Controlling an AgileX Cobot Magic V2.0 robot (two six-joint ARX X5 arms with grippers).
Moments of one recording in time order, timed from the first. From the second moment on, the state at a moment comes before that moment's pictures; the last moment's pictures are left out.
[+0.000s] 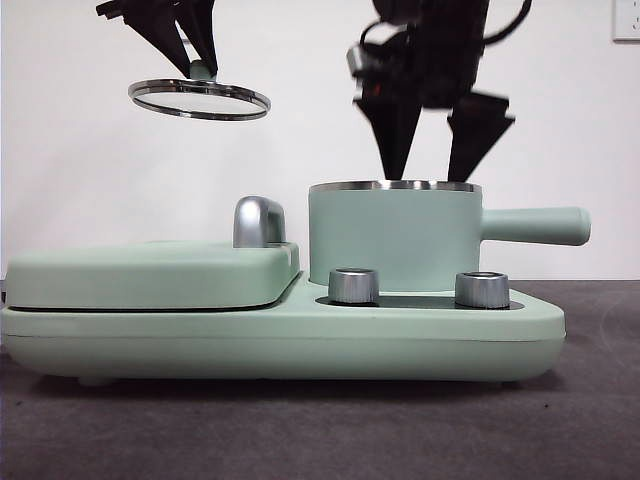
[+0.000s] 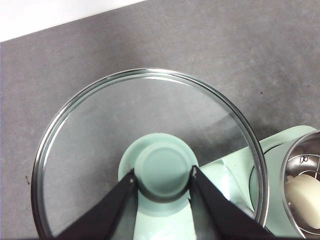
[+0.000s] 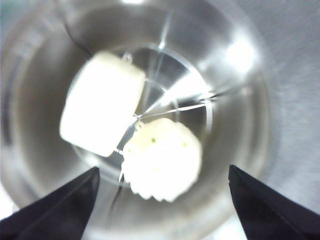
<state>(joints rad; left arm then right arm) -0.29 2.10 2.59 -1.32 0.11 0.06 0.48 1.95 1.94 -1.26 -0.03 -0.01</state>
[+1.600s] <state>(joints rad) -0.74 2.10 2.57 -1.34 0.11 0.06 0.49 0.23 1.01 -1.22 -0.15 0.07</state>
